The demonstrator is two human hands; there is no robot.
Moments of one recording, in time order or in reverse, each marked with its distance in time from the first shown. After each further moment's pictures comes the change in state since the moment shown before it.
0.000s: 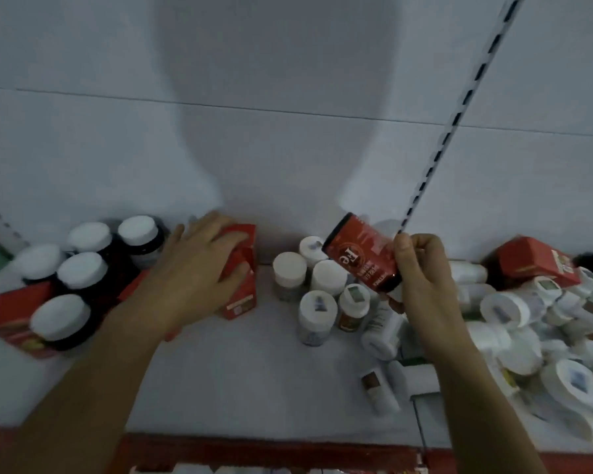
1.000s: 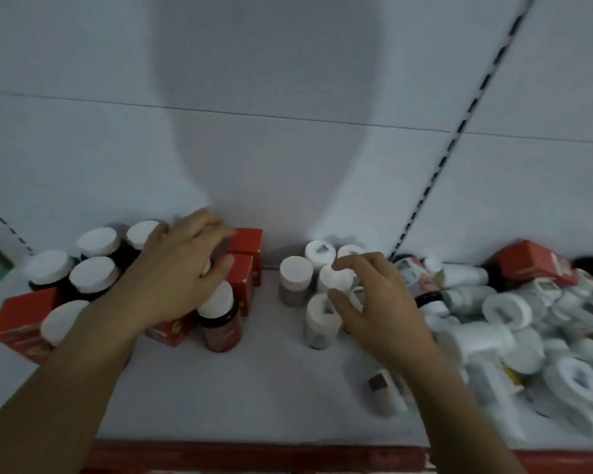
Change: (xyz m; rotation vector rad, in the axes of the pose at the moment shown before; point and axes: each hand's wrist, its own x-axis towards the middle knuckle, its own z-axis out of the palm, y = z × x) left_hand -0.021 -0.033 -0.021 -0.021 0.041 -0.036; right_hand -0.013 0.017 0.046 -0.686 -0.228 -0.449
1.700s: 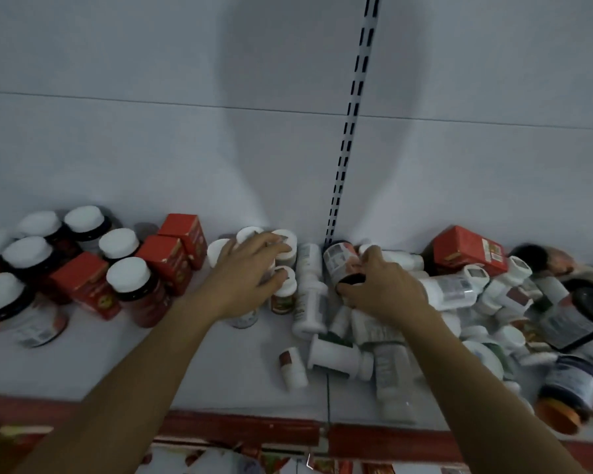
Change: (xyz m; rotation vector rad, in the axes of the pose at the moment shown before) left_hand 0.053 0.170 0.096 -0.176 -0.100 0.071; right_hand -0.006 0.127 -0.079 -0.165 -0.356 0.473
